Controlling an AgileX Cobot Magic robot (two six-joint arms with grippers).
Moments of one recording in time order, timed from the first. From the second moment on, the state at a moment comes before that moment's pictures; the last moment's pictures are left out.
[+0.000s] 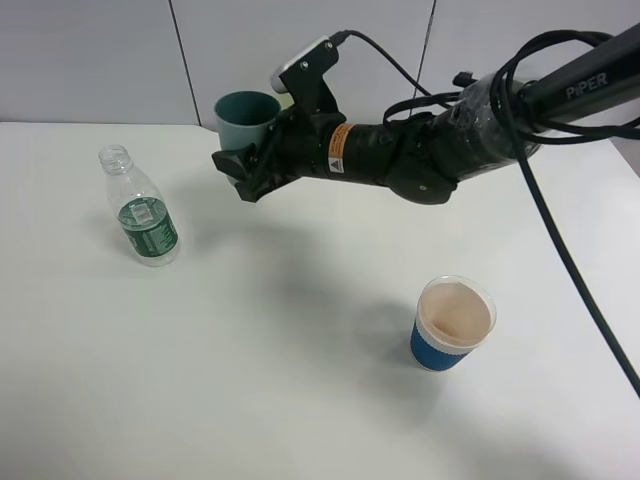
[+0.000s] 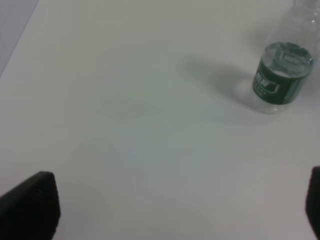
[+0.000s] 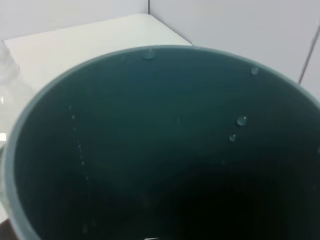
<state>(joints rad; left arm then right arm) 0.03 0.00 -0.50 0.07 1.05 -0.06 0.61 2.05 -1.10 -0.63 -0.72 0.32</state>
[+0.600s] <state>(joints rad) 0.03 0.00 -0.50 0.07 1.05 -0.06 0.44 2.06 -1.05 -0.89 -0.77 0.31</state>
